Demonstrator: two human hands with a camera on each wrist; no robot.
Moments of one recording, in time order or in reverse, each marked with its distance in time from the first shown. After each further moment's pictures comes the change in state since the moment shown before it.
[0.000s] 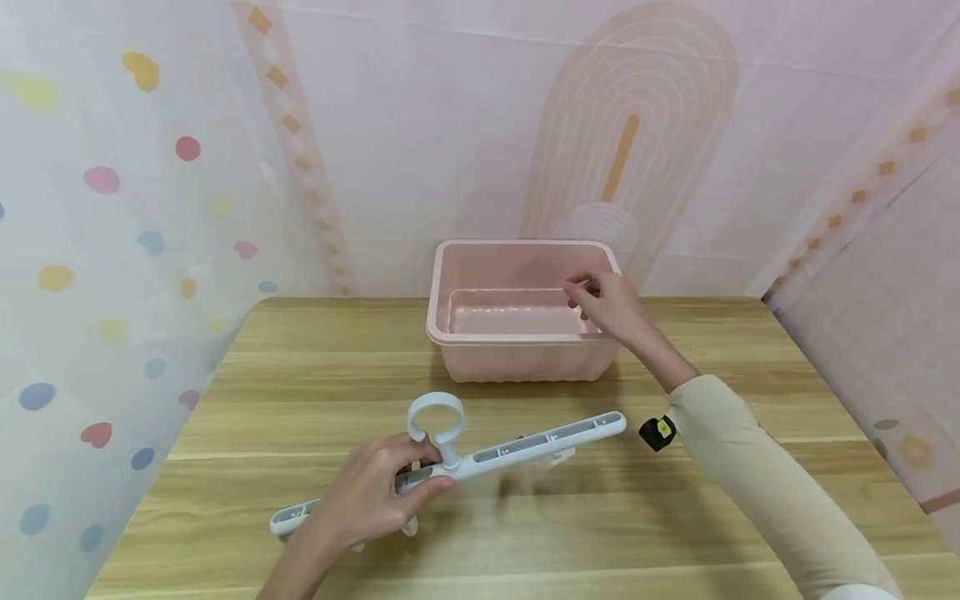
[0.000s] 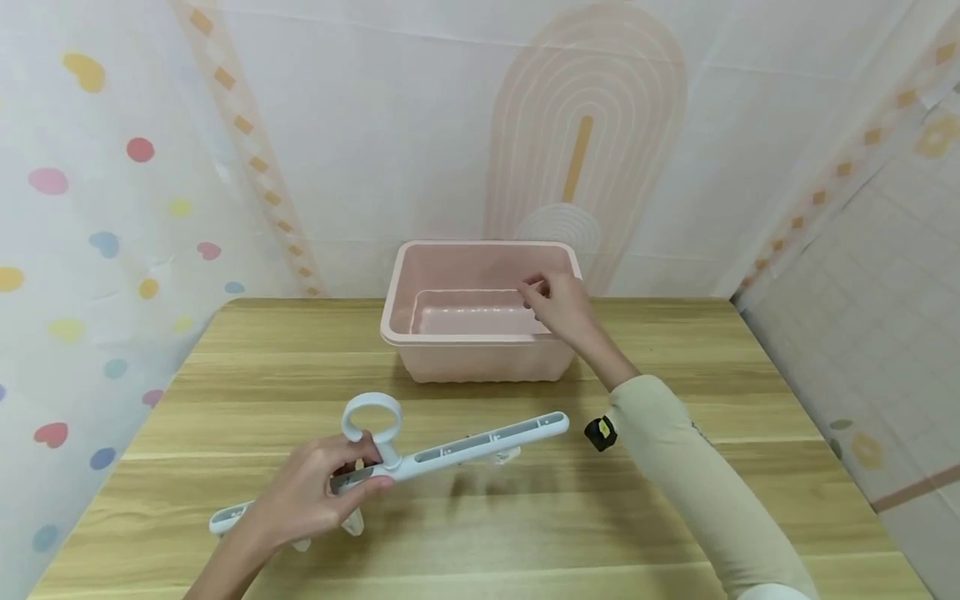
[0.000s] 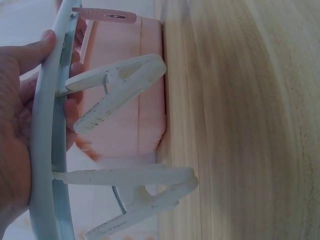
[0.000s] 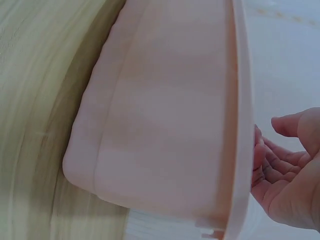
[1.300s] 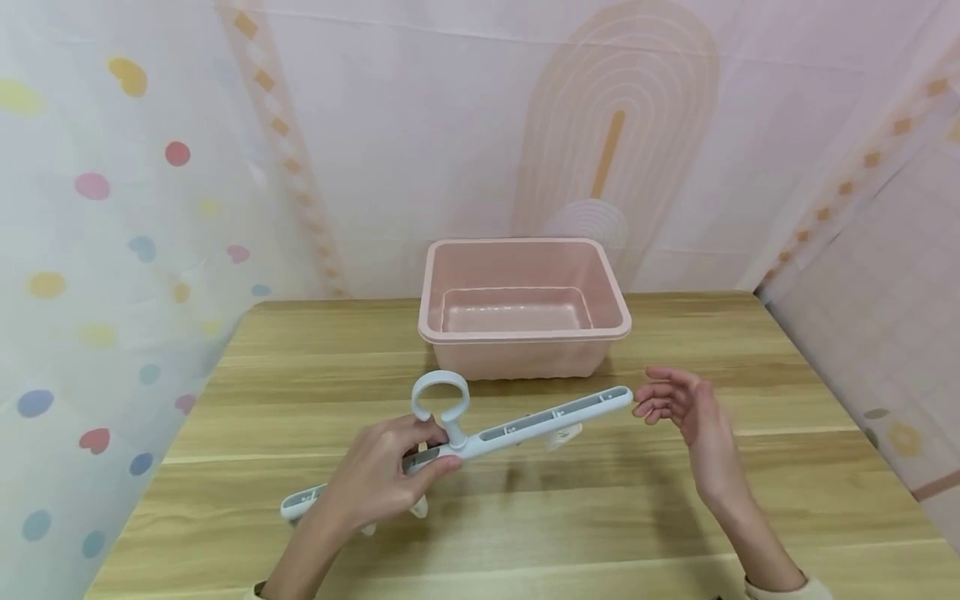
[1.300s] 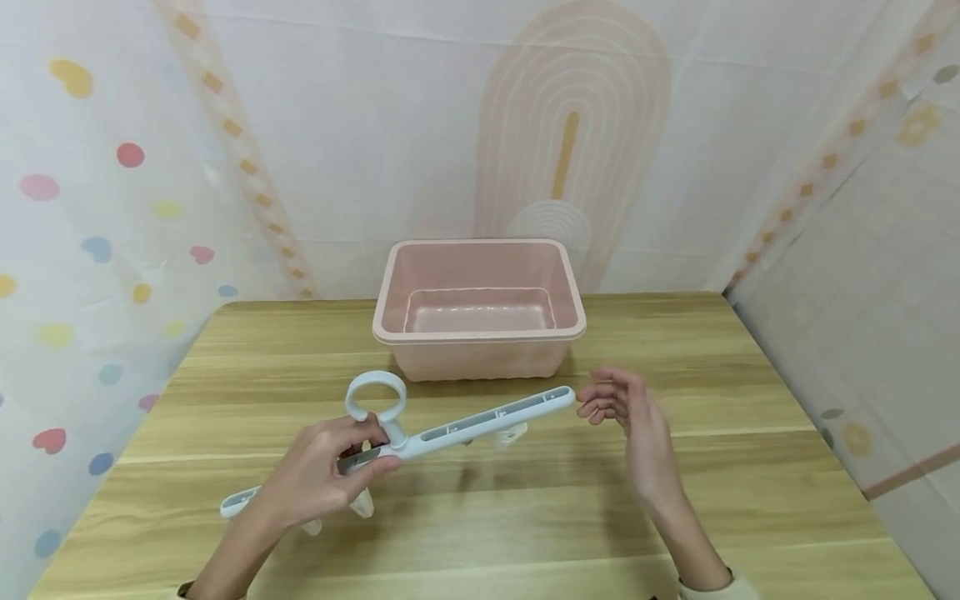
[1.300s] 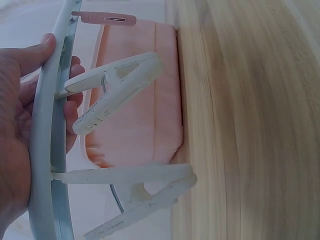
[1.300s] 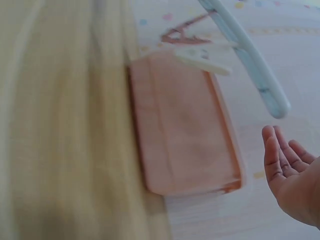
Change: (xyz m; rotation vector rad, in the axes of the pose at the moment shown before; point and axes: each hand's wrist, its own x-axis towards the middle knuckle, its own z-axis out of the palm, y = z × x) left_hand 0.016 0.009 -0.008 0.046 0.013 -0.020; right_hand -0.171 0.031 0.007 0.674 0.250 -0.162
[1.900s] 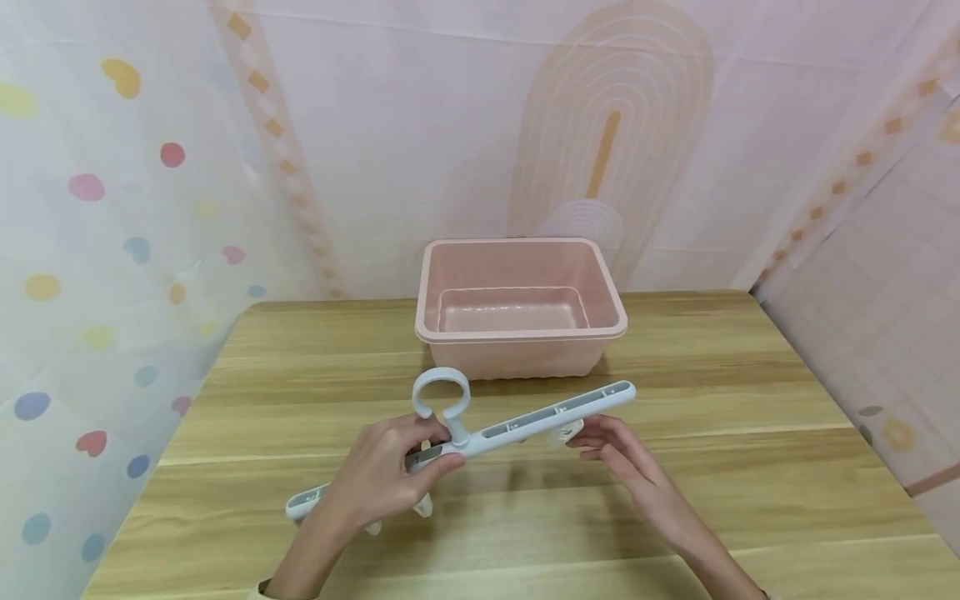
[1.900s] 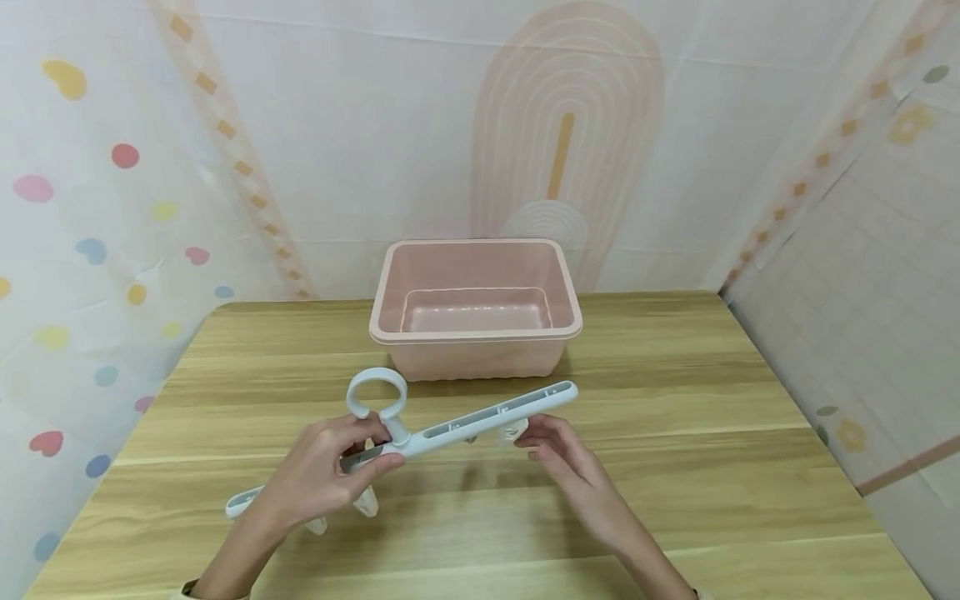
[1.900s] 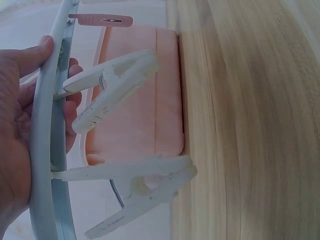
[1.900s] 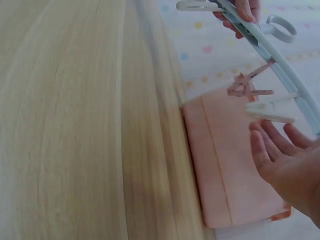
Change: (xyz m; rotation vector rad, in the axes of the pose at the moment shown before) left_hand 0.005 0.003 0.004 -0.014 0.018 0.018; right_hand -0.035 0.025 0.029 -0.021 -0.404 0.053
